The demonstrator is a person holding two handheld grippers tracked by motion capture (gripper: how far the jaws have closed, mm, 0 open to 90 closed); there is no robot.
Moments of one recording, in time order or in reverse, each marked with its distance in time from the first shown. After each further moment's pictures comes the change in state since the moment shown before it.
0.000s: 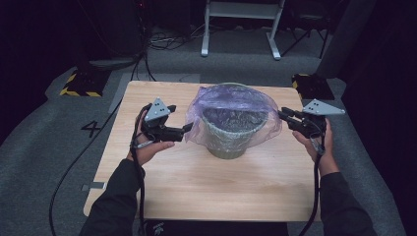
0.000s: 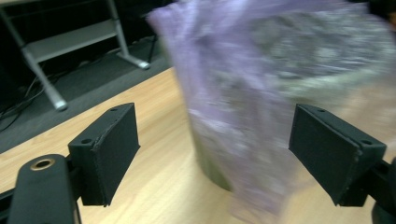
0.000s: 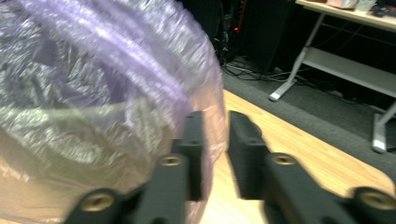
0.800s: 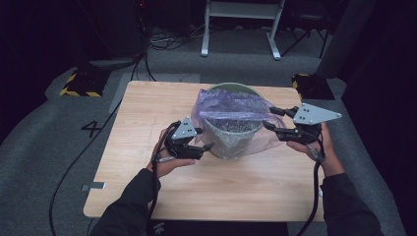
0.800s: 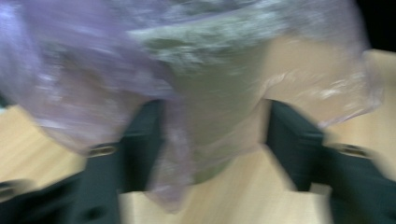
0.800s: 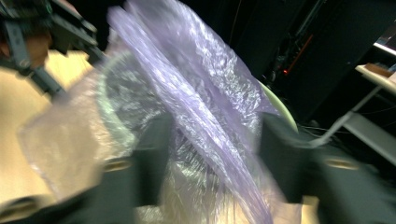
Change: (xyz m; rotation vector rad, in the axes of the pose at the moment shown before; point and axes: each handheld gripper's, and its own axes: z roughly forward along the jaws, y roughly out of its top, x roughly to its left) left arm -0.043 -0.015 0.047 0.108 -0.151 0.098; right arm 0.054 0.044 -0.019 -0.065 0.201 -0.316
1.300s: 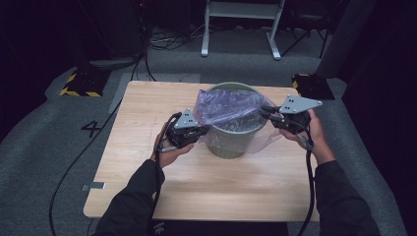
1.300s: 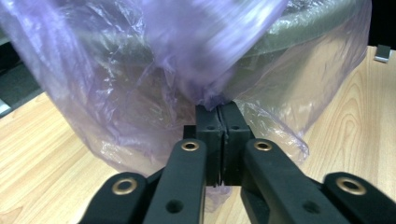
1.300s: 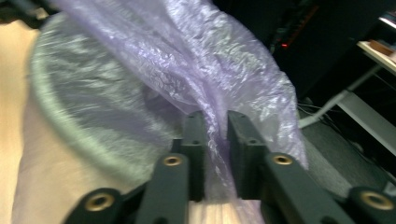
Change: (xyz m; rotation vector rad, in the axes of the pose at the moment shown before) left arm 0.022 0.005 0.011 0.011 0.003 -0.009; right arm -0.022 -0.003 0.034 0.115 -0.030 0.004
